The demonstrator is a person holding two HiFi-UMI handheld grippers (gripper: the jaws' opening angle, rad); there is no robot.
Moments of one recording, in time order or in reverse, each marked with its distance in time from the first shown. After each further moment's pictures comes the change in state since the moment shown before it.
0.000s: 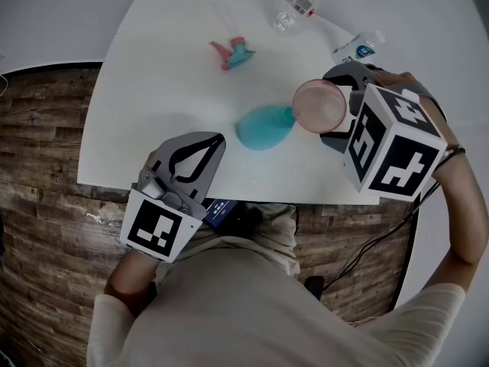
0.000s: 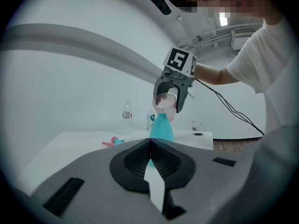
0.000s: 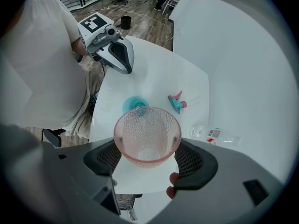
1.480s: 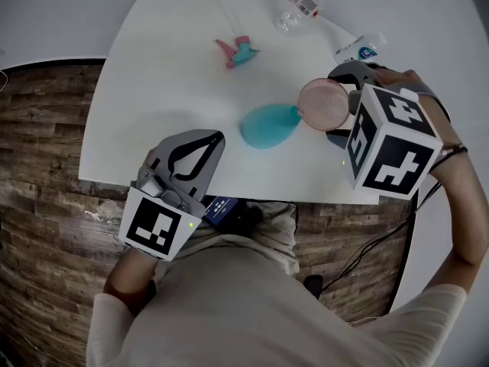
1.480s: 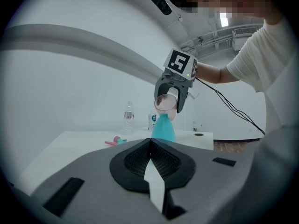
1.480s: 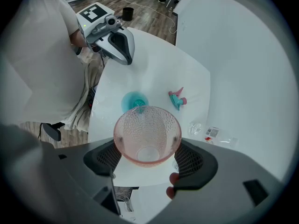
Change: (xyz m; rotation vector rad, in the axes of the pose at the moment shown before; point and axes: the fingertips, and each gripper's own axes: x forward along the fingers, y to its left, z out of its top) left arm -0.008 0.005 -0.001 -0.008 -0.008 0.012; right arm 0.001 -0.003 -0.004 -0.040 0.093 -0.014
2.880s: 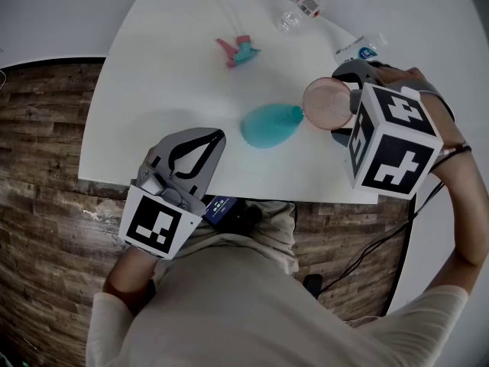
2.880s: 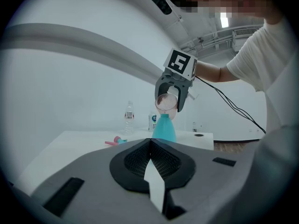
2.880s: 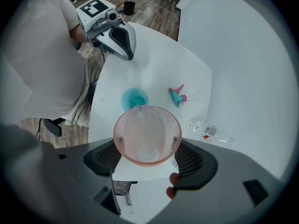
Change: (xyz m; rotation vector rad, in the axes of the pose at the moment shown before) left arm 0.000 0.003 0.000 -0.005 -0.006 -0.002; right arm -0.002 -0.002 -0.005 -0.024 0.063 0.002
